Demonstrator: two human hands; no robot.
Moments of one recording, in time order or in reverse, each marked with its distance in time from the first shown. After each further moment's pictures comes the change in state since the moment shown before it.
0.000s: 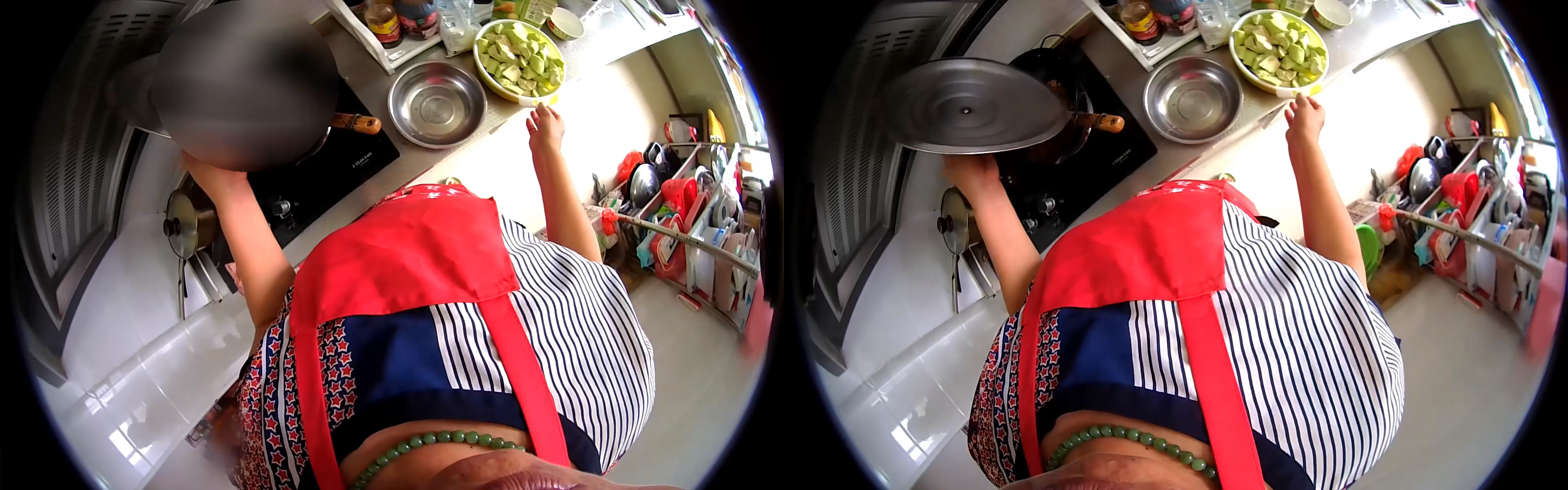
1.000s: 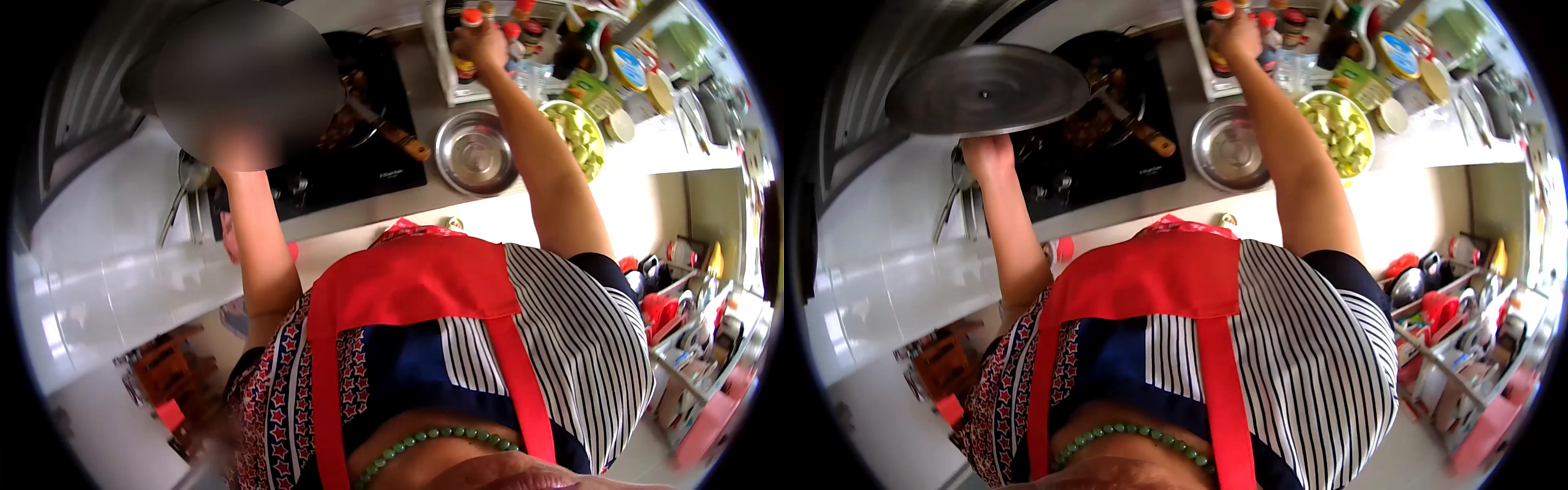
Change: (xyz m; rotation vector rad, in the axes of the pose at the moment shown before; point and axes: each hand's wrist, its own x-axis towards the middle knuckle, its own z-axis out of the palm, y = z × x) left_hand 0.004 0.015 -0.055 -0.193 0.307 0.160; right_hand -0.052 -0.013 0.347 -1.032 -0.538 -0.852
